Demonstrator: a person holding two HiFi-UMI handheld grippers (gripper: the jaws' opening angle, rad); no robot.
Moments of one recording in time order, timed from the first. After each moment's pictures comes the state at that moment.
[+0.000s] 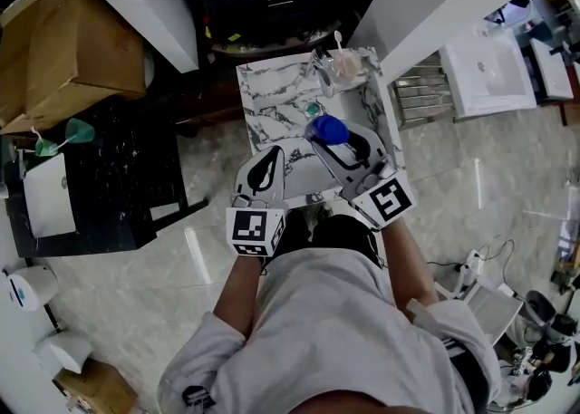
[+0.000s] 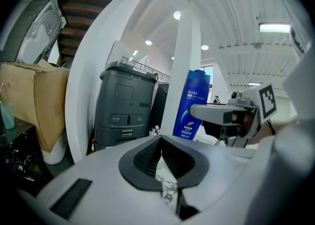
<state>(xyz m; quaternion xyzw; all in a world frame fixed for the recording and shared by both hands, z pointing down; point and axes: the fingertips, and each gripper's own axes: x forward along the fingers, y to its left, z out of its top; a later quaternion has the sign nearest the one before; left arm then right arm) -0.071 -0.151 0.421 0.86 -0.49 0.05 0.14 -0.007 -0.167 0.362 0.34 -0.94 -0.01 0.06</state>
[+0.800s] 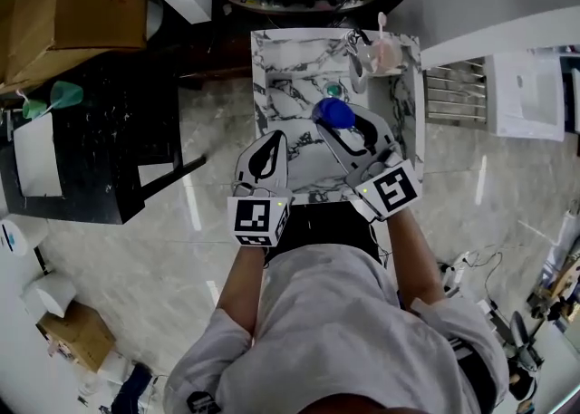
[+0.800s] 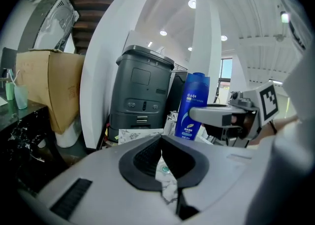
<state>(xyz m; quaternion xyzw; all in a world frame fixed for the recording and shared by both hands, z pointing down) -0.085 -0.191 0.501 0.80 -0.56 0.09 0.21 -0.021 -0.227 0.452 0.29 -0.95 0.04 0.10</state>
